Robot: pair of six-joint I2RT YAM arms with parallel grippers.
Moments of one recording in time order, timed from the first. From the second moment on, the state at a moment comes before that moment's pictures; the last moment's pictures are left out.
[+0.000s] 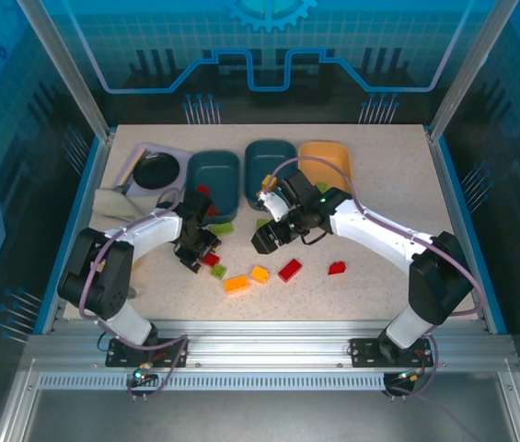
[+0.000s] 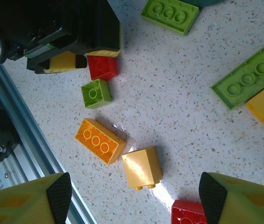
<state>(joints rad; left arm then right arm) -0.32 1.62 0.92 -0.76 0.15 -1.32 0.69 1.61 1.25 -0.69 -0.41 0.11</state>
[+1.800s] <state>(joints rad) -0.24 2.28 1.99 -1.15 -0.01 -0.63 0.55 1.54 1.34 -0.51 -0.45 0.38</state>
